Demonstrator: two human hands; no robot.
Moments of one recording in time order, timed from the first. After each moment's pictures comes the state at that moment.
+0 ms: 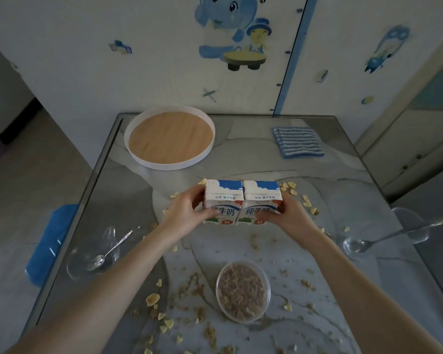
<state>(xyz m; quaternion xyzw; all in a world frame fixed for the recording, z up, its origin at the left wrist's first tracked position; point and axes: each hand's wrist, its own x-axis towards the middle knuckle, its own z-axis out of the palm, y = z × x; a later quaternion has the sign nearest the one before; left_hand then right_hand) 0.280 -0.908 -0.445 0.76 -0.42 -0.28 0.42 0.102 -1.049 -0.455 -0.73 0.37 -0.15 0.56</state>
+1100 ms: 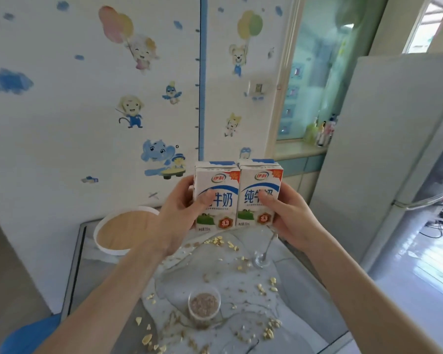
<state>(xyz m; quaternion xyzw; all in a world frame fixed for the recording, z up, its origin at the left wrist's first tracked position) 0.151 -0.768 -0.135 0.44 -0.48 -0.42 0.63 -0.042 -0.843 -0.135 -0.58 0.26 -0.44 0.64</state>
